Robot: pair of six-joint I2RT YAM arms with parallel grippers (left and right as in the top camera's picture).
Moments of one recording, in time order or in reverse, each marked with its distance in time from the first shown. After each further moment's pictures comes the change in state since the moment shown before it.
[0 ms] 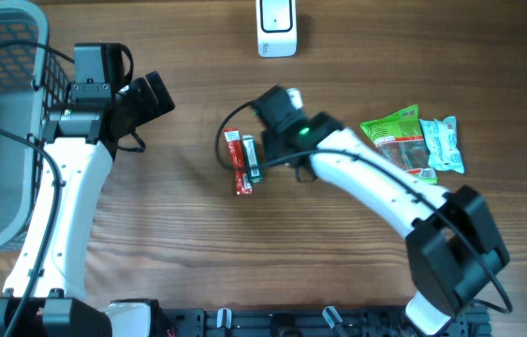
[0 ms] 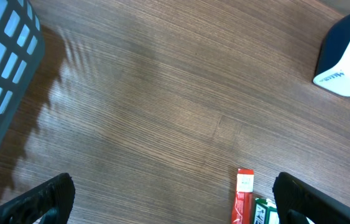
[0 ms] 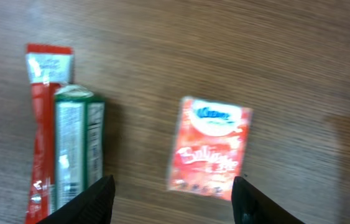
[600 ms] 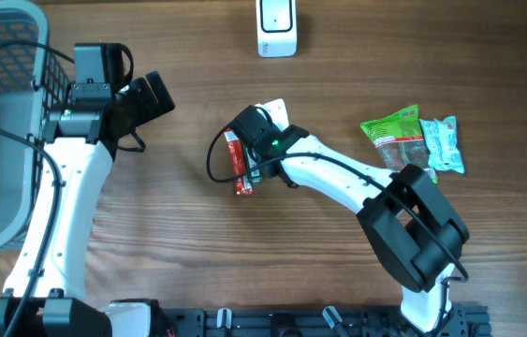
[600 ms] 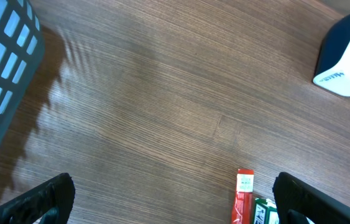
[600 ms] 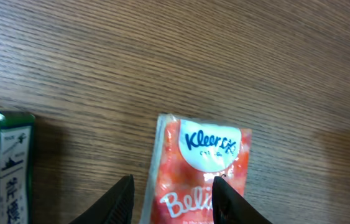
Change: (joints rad) left arm 0.000 0.000 0.000 0.000 0.000 0.000; right arm 0.057 0.171 0.000 0.081 0.242 -0.008
